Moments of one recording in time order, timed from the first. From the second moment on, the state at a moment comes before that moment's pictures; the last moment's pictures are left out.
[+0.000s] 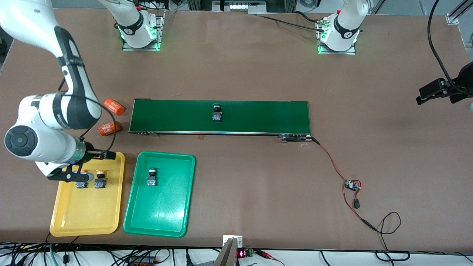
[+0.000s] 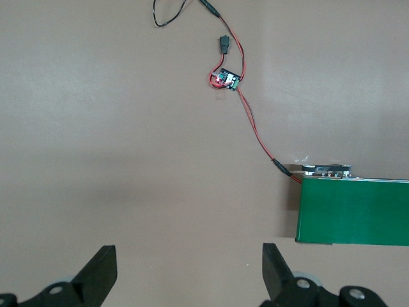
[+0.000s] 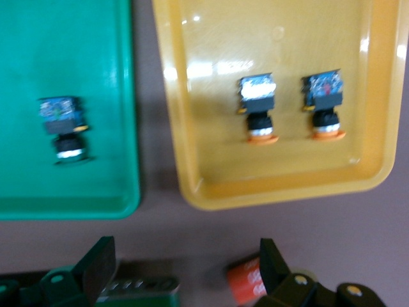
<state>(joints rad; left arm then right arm) 0.10 0.10 -0.05 -1.46 -0.01 1.53 -0.01 -0.04 0.57 0.17 -1.41 -0.14 1.85 0.23</state>
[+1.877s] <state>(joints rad) 0.11 0.09 -0.06 -1.46 -0.01 1.53 -0.01 0.02 0.31 0.62 -2.07 -0.23 2.31 0.96</state>
